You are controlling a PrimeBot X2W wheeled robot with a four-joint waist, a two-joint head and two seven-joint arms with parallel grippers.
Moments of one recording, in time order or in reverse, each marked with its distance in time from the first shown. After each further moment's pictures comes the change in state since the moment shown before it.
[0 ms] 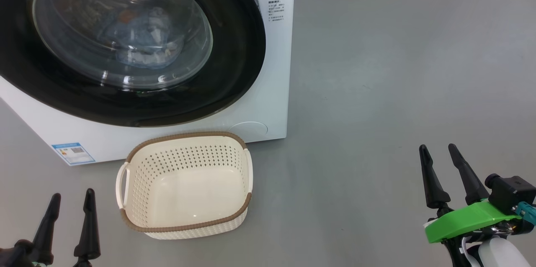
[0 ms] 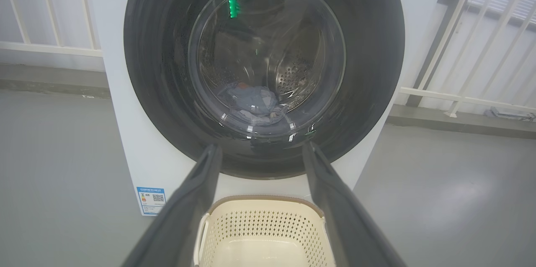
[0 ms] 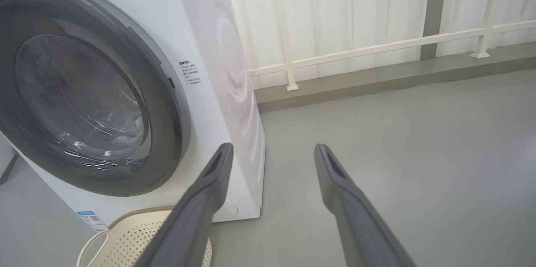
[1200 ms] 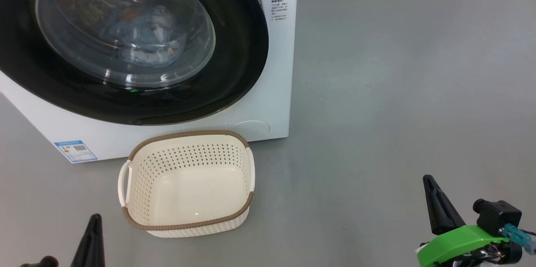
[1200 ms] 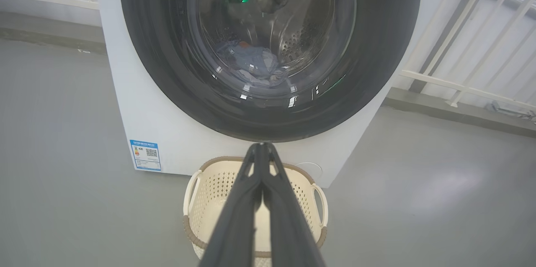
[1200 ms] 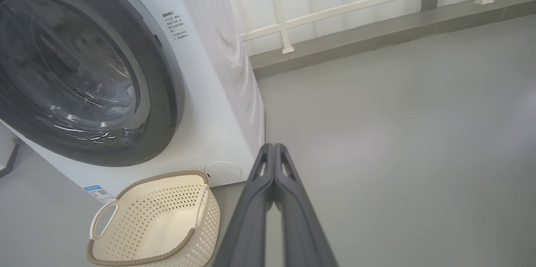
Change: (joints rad) left arm 0.036 -0.063 -0.019 0.061 0.003 0.000 0.002; right arm 0.061 0.039 0.006 0.063 0.008 0.000 0.005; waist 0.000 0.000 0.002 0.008
